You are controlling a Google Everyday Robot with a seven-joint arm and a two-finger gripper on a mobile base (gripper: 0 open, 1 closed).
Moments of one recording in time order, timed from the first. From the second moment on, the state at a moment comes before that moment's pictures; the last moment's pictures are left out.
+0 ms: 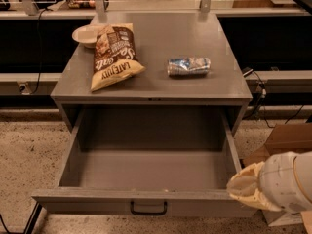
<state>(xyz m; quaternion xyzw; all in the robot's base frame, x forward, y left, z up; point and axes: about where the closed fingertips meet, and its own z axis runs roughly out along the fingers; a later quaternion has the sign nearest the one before) 0.333 -0.180 0.775 -0.60 0.75 0.12 0.27</state>
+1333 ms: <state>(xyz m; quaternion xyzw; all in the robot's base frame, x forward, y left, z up) 0.292 -0.181 0.744 -0.58 0.76 0.13 0.26</state>
